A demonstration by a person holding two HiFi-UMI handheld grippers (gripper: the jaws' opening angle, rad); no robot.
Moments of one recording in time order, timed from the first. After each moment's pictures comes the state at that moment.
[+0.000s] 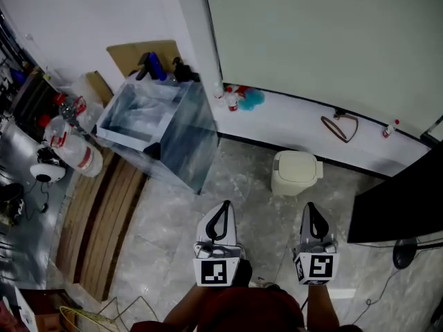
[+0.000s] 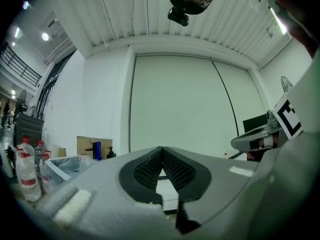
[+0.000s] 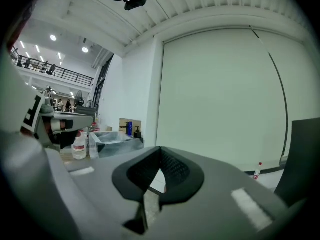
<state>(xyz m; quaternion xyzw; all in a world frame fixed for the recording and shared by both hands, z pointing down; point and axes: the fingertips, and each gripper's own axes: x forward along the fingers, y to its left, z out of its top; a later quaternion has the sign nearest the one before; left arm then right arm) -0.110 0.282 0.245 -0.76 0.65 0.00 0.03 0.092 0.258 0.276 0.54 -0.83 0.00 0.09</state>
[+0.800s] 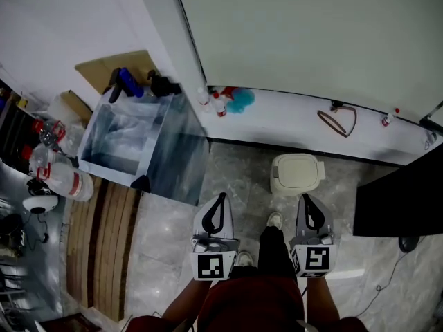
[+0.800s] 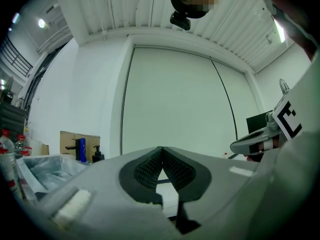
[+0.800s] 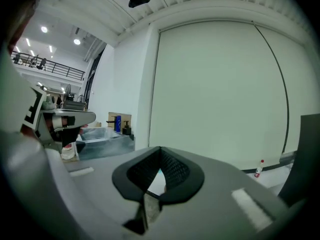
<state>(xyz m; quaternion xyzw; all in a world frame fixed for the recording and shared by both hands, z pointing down) -0.151 0.135 0.274 -0.79 0.61 0.00 0.00 0.045 0.132 0.306 0.57 -0.81 0.01 0.11</state>
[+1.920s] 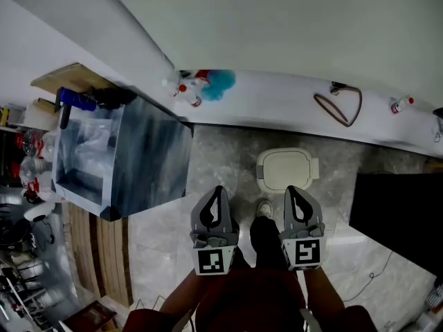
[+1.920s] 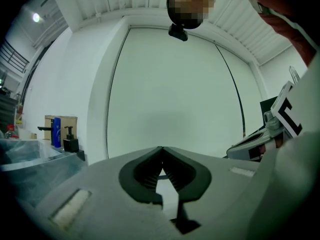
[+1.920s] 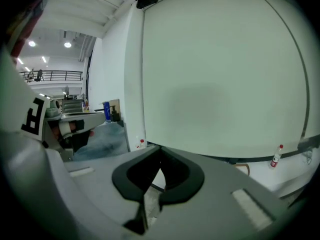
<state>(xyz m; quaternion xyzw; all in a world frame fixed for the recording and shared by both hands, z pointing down) -0.058 -0.042 0.362 -0.79 0.62 -0.04 -0.02 0.103 -0.039 0.402 0.53 -0.83 0.10 0.14</state>
